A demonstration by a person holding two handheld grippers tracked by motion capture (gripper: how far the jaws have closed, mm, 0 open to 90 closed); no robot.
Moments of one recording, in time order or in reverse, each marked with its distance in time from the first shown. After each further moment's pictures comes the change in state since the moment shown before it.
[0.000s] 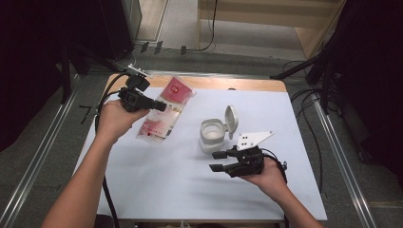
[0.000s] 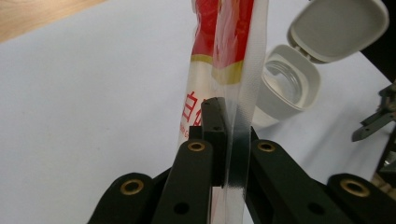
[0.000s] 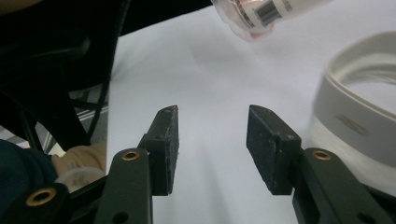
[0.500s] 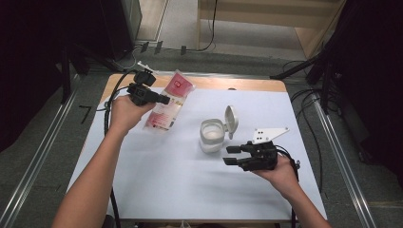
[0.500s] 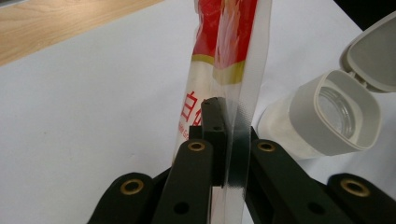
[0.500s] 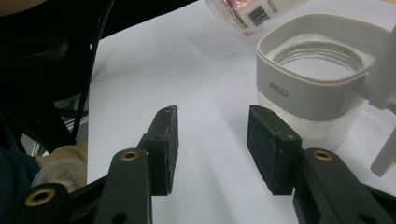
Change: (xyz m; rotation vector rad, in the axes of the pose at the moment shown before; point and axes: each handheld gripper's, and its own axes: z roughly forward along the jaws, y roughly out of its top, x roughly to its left) left arm 0.026 0.010 0.033 -0.023 0.047 -0.048; right arm -0.021 -0.013 -0.031 -0.013 -0.067 0.054
